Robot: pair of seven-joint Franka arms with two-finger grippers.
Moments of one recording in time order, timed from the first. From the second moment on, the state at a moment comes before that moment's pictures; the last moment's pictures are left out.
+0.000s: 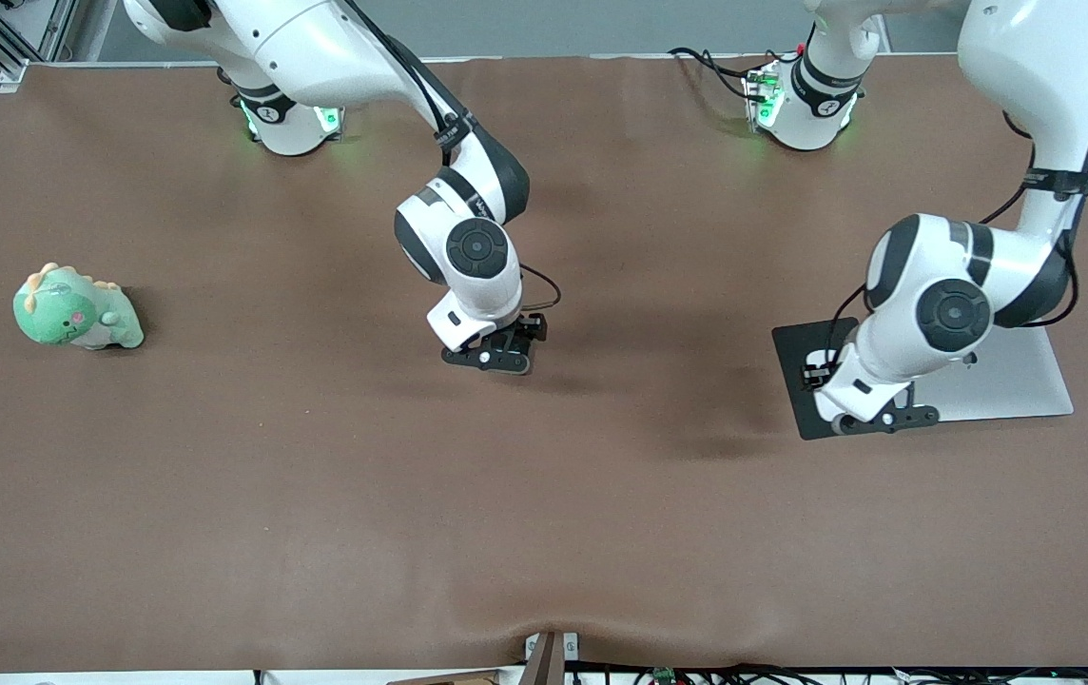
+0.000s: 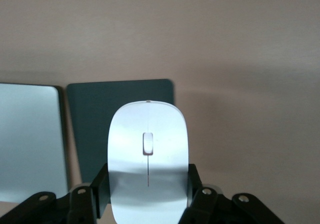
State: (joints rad) left arm 0.08 0.38 -0.27 -1.87 0.20 2.13 -0.39; right arm 0.67 0.64 0.05 -1.60 0.00 2.19 0.85
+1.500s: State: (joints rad) left arm 0.21 0.45 -0.28 -2.14 0.20 2.54 -0.26; right arm 0.70 0.80 0.04 -1.53 -0.12 2.29 1.03
